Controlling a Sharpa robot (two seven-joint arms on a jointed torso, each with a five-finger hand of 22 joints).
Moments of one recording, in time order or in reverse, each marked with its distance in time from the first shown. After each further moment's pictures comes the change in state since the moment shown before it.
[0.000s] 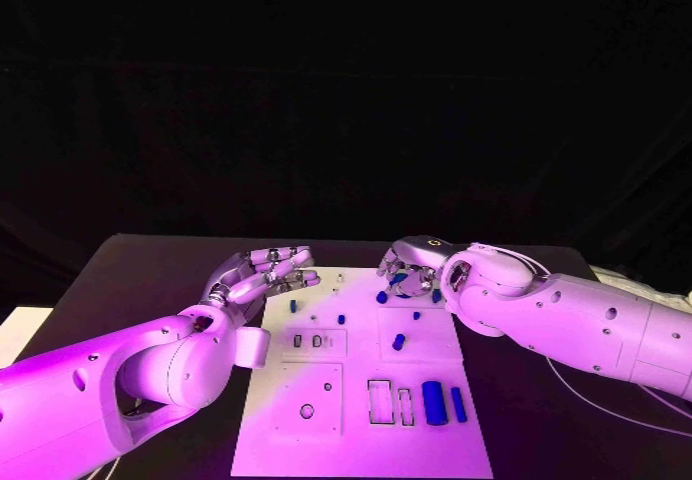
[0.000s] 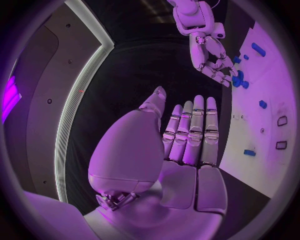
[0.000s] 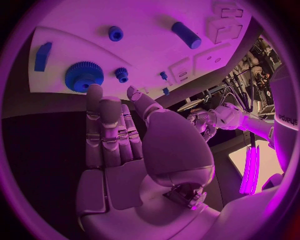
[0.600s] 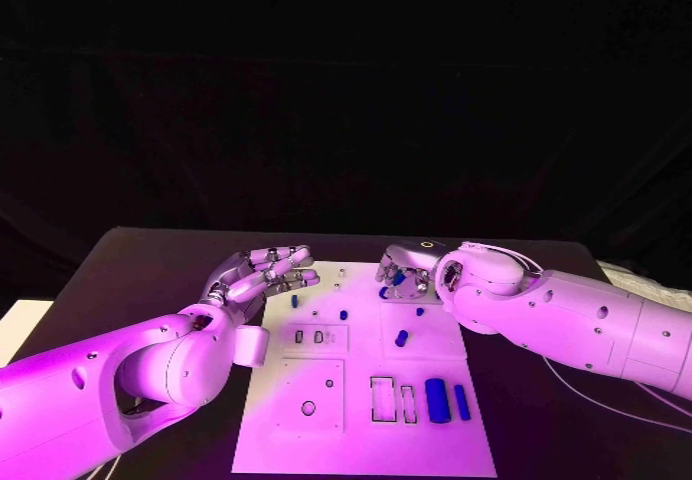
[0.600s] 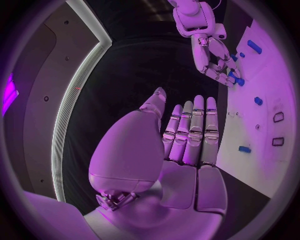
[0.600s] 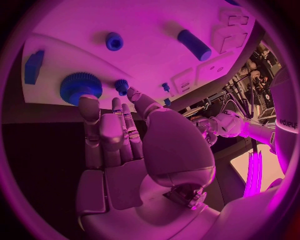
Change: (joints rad) left arm 0.001 0.006 0.000 -0.007 0.012 0.007 -0.011; left_hand -0.004 0.012 0.000 0.000 0.000 0.000 0.000 0.000 0.000 0.000 0.000 0.000 0.000 0.000 0.000 -0.004 0.002 0.000 0.000 0.000 0.000 -0.002; right arm 0.001 0.014 0.002 -0.004 -0.044 0.077 -0.026; right_hand 0.010 -0.010 0.039 0.038 0.000 0.018 -0.007 0.000 0.000 0.004 -0.004 0.000 0.000 0.000 0.000 0.199 0.217 -0.011 0.055 0.001 0.163 0.199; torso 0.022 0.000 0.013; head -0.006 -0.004
